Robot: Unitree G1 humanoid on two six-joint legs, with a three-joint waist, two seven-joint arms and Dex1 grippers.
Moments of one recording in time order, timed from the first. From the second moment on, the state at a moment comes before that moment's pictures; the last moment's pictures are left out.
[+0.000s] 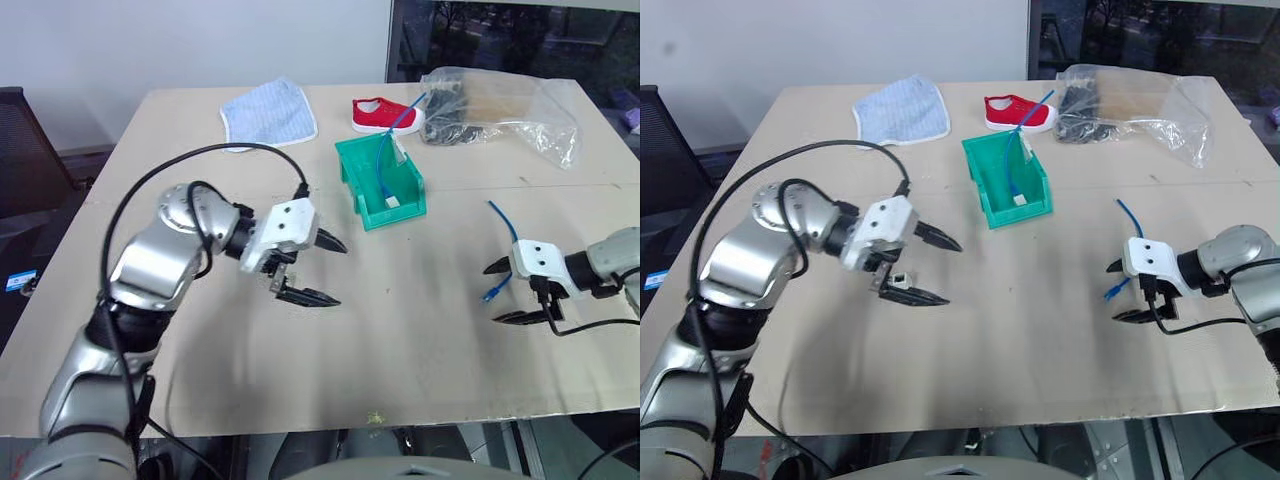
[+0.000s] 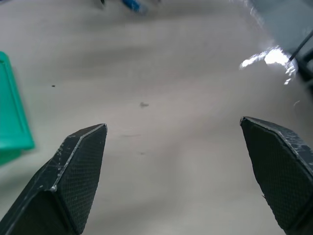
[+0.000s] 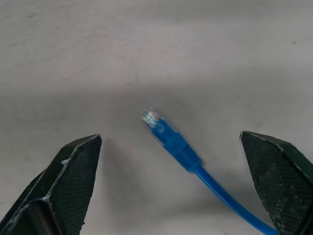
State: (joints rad) left arm -0.61 0.80 -0.16 -0.27 -0.31 0.58 -1.48; right arm -0.44 -0.99 0.21 0.16 0.11 0.11 1.44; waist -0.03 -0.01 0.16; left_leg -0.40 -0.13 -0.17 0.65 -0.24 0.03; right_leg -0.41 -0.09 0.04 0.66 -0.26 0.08
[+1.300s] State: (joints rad) left arm -0.66 0.84 -0.30 -0.19 -0.32 0.55 -1.31; right arm -0.53 -0.54 0.19 0.11 0.13 0.35 1.14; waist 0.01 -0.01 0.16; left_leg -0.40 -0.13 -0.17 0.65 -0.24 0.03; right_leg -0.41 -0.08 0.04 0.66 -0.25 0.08
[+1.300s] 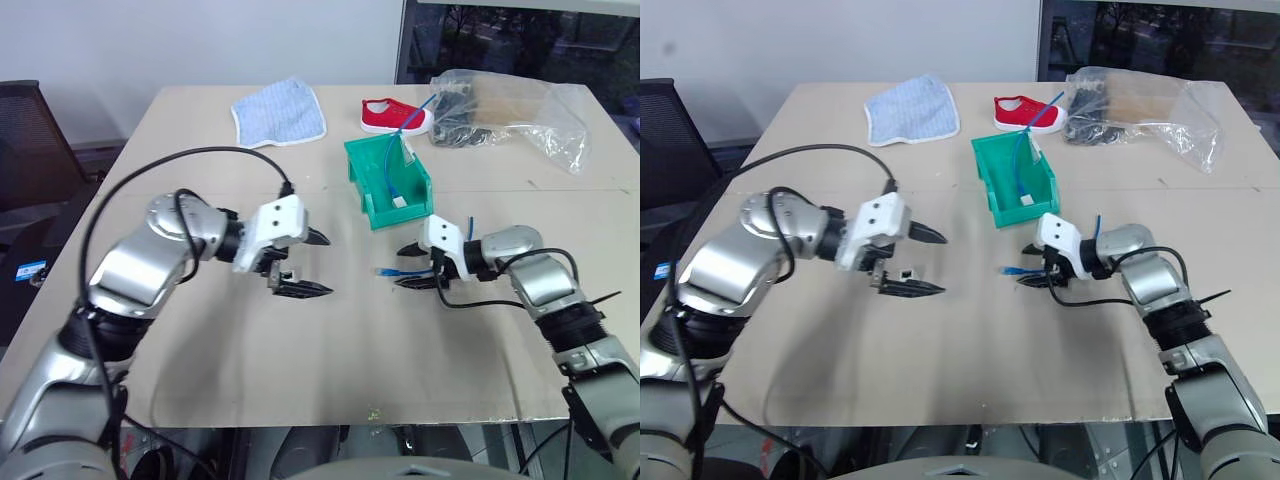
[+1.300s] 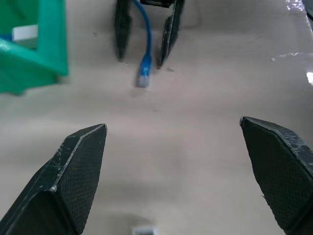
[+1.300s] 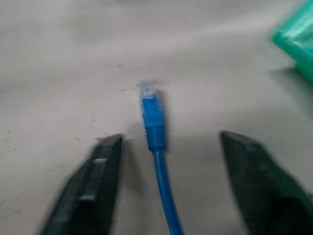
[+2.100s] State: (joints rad) left arm -0.84 0.48 -0.52 0.39 0.00 0.21 -1.29; right arm 0.29 -0.45 -0.26 -0.46 0.52 0.25 0.95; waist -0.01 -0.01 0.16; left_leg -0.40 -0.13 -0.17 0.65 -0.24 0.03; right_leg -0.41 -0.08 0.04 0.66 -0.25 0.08
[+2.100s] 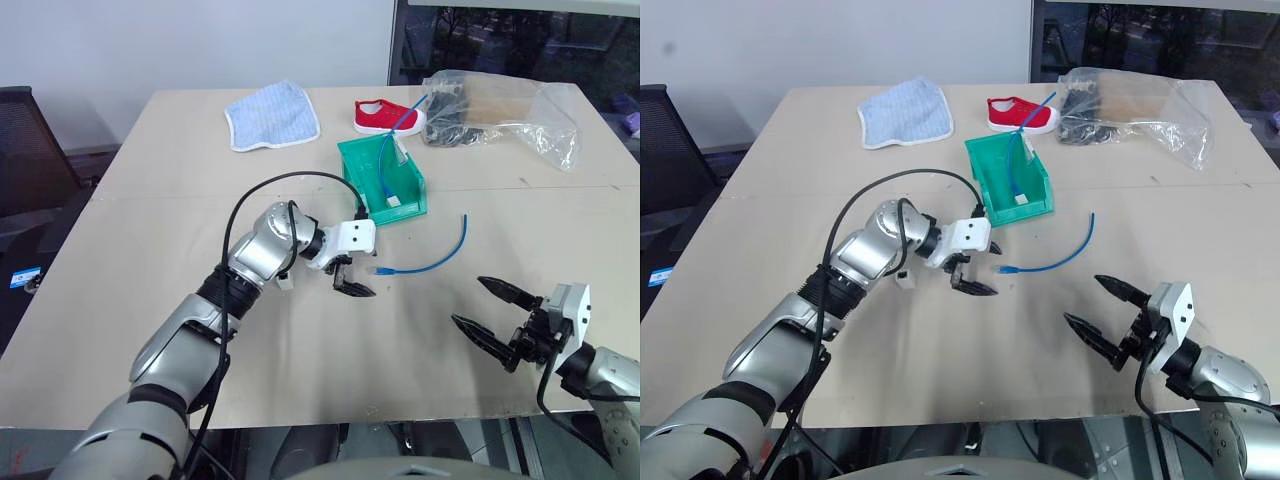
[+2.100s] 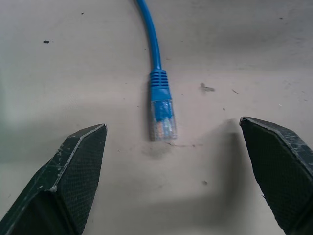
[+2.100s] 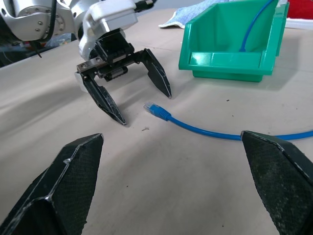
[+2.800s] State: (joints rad) left arm -0.83 0.41 -0.45 0.37 -0.05 0.29 -1.34; right arm 0.37 -0.48 -0.21 -0.54 0.67 0.41 0.82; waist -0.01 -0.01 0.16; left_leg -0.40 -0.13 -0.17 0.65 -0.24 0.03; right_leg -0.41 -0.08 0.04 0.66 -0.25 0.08
